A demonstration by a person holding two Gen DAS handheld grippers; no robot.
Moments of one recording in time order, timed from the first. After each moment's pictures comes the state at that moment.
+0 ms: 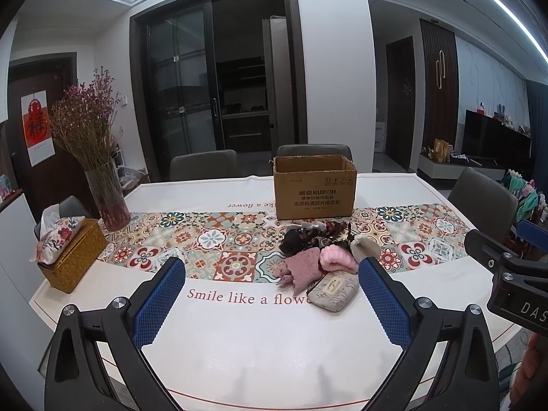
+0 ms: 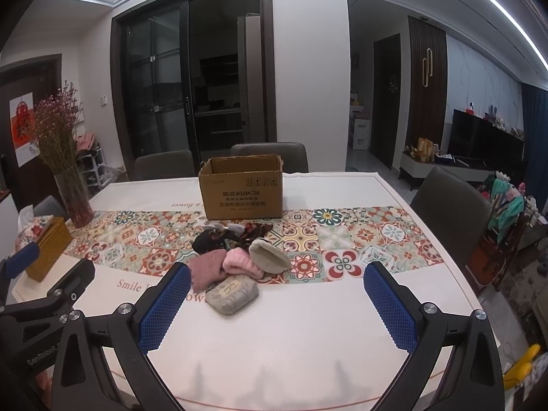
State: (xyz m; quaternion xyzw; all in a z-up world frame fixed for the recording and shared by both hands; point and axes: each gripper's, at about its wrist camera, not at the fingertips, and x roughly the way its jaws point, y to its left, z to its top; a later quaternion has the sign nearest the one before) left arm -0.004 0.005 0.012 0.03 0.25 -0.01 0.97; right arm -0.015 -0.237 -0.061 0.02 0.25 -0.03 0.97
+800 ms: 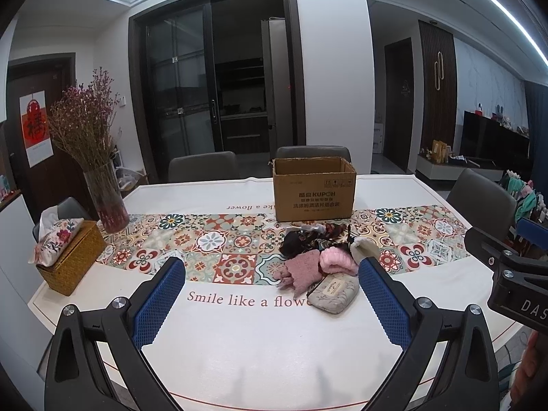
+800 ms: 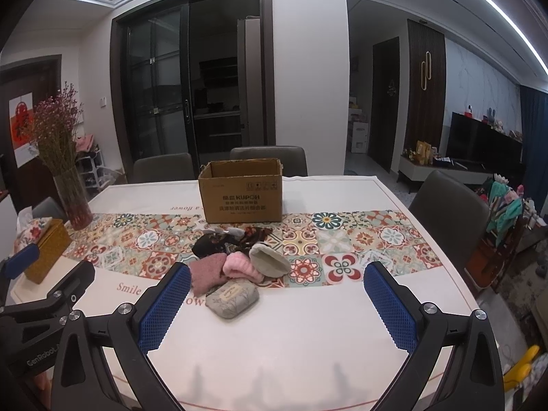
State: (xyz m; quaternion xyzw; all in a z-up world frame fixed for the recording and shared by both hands) left arm -0.003 0.009 0.011 0.03 0.24 -0.02 0.97; right arm -0.015 -0.230 -0.057 0.01 0.24 -0.03 0.97
